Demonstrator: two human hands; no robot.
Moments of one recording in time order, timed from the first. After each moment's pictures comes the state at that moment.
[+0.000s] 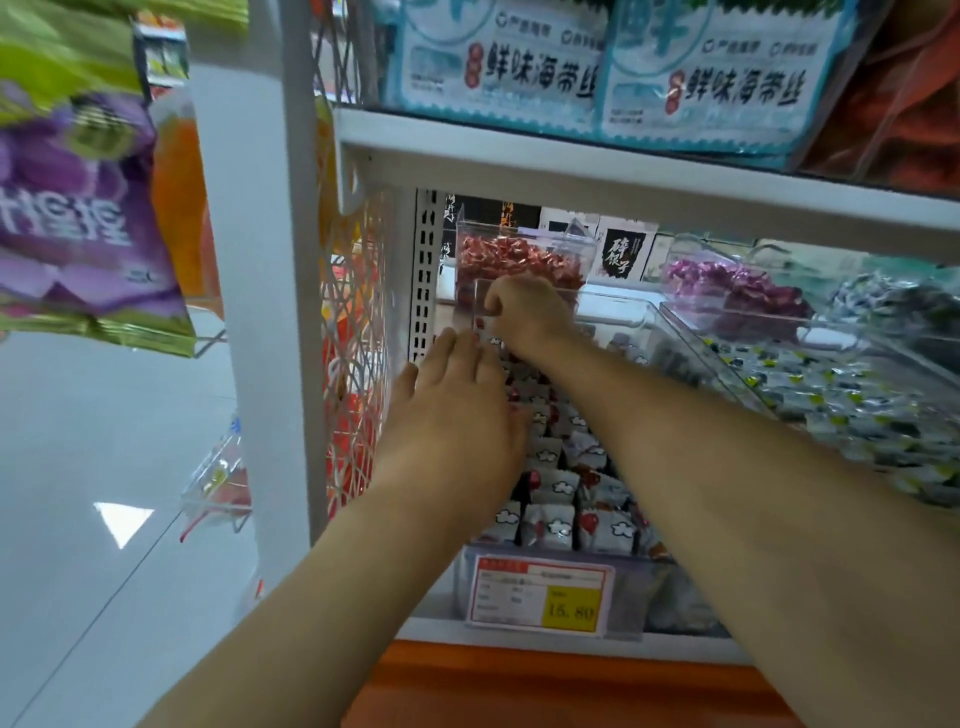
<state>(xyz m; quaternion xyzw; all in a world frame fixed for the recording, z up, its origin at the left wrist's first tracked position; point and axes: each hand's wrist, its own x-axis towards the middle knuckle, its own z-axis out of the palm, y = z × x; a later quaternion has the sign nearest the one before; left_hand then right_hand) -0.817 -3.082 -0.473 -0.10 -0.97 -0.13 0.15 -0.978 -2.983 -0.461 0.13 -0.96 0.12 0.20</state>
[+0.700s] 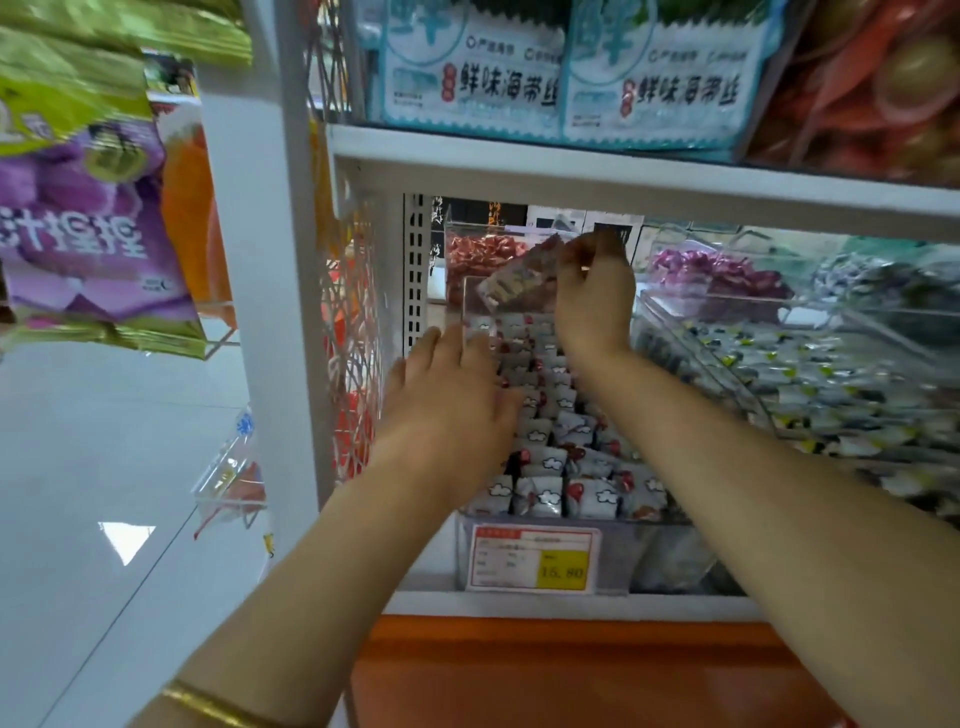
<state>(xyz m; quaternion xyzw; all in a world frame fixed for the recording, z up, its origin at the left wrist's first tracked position) -0.813 -3.082 -0.470 -0.11 -0.97 -0.18 0.15 -0.909 -2.954 -0.438 0.03 -0.79 0.46 0.41</state>
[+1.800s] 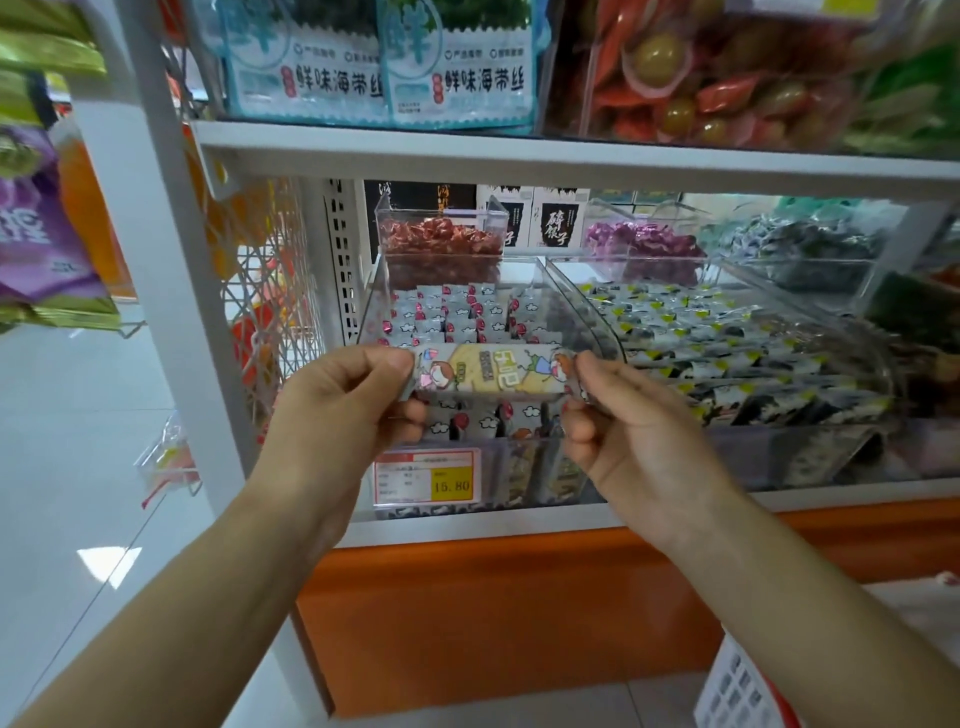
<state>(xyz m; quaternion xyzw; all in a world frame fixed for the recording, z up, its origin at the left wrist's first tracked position) -0.730 -3.065 -0.463 -0.04 -0.64 -0.77 0.04 -0.711 -2.879 -0.469 0.01 -0.51 0.86 0.03</state>
